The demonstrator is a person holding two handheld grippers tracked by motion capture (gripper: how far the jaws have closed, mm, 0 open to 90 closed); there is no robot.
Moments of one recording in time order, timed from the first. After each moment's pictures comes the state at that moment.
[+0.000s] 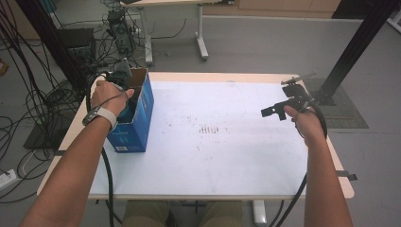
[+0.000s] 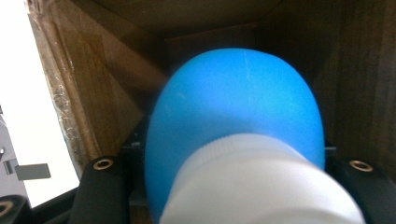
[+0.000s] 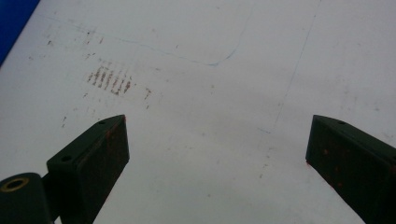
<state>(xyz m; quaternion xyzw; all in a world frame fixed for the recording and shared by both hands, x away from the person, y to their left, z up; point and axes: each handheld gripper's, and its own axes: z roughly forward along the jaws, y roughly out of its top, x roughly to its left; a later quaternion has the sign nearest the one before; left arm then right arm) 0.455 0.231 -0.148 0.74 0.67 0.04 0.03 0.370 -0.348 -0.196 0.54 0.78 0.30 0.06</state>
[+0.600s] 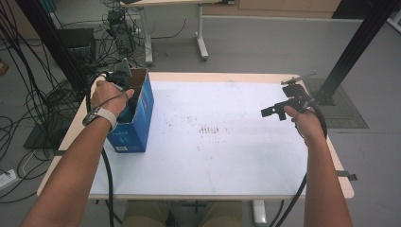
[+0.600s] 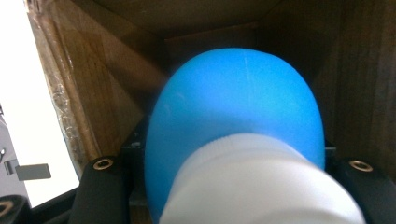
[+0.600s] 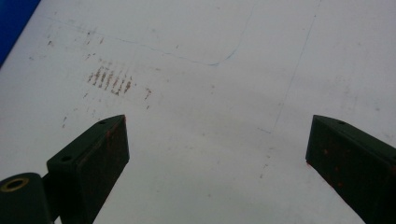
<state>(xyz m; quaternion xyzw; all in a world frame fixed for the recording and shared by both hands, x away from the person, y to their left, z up) 0.455 0.230 -0.148 0.74 0.67 0.04 0.02 0.370 -0.348 -0.196 0.54 0.78 0.30 0.06</state>
